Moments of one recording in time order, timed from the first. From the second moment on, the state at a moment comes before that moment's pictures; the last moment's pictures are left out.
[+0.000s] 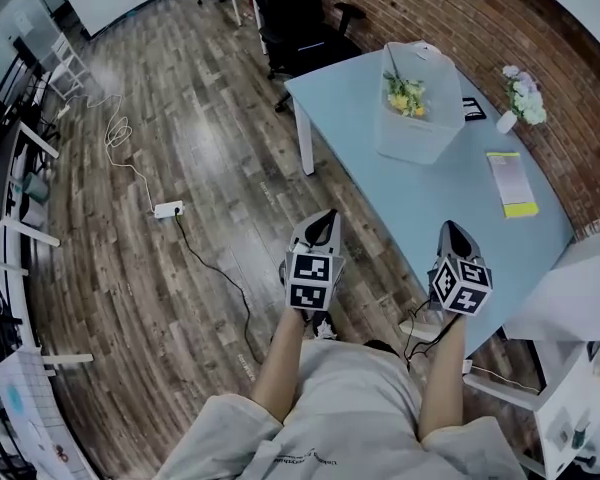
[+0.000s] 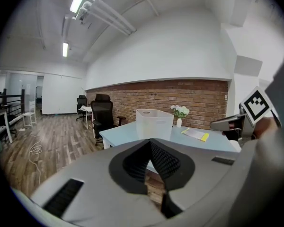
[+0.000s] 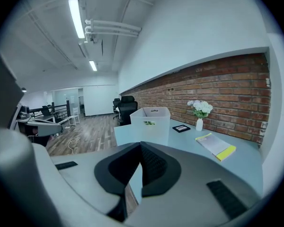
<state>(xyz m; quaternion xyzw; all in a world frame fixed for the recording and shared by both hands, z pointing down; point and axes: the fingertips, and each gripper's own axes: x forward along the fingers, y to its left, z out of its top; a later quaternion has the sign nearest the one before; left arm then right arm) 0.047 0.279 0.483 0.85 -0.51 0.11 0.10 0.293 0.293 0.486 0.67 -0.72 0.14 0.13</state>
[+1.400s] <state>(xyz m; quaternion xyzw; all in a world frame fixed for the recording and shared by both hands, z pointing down) 0.024 0.084 0.451 0.87 -0.47 0.13 0.08 0.283 0.079 0.439 0.68 -0.71 0.11 0.14</state>
